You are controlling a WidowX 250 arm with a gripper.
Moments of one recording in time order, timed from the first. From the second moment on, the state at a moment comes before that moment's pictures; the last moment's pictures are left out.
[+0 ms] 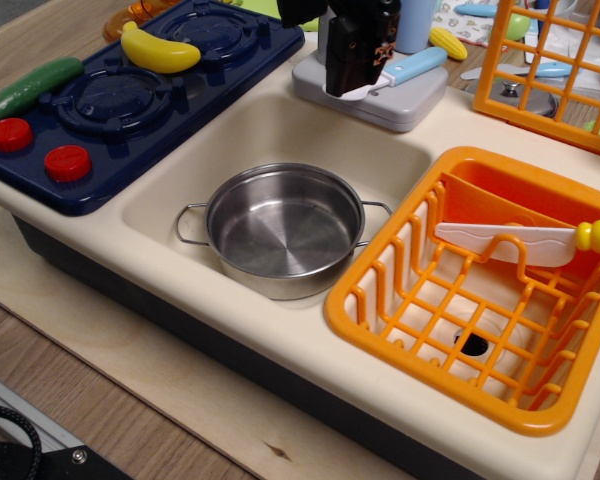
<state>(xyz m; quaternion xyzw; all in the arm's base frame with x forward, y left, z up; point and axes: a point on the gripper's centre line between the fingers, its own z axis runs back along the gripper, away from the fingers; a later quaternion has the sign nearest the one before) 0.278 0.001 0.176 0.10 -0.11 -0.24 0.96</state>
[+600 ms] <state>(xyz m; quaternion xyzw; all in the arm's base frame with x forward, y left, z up) 0.286 0.004 0.158 0.10 -0.11 -0.24 0.96</state>
